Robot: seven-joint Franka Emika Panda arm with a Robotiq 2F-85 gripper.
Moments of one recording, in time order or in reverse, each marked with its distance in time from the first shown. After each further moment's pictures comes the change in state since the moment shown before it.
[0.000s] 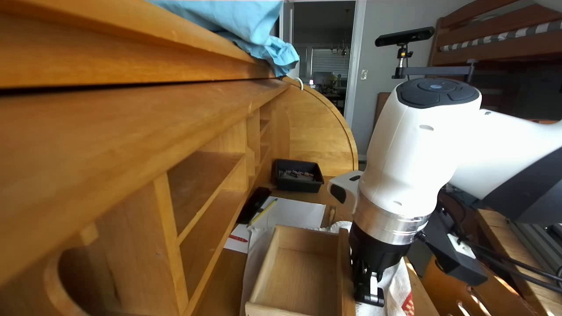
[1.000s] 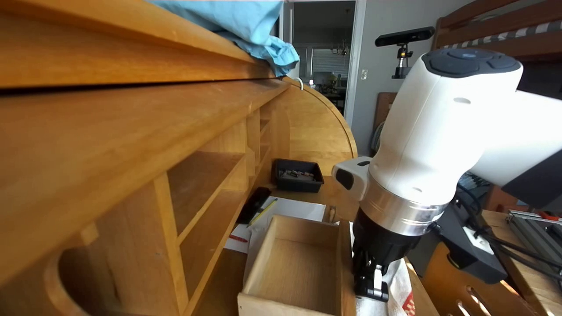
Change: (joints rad) arm 0.057 -0.071 -0.021 -0.013 -0.036 -0.033 0.079
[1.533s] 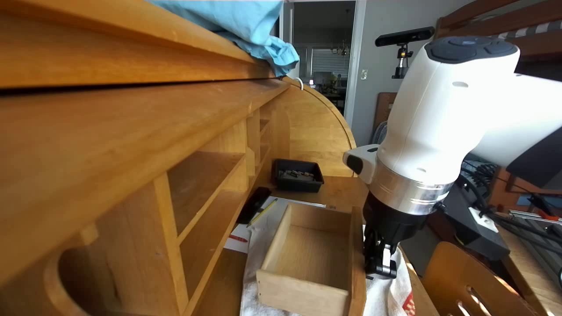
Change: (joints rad) arm -0.101 -0.079 0.061 -0.065 0.000 -0.054 0.005
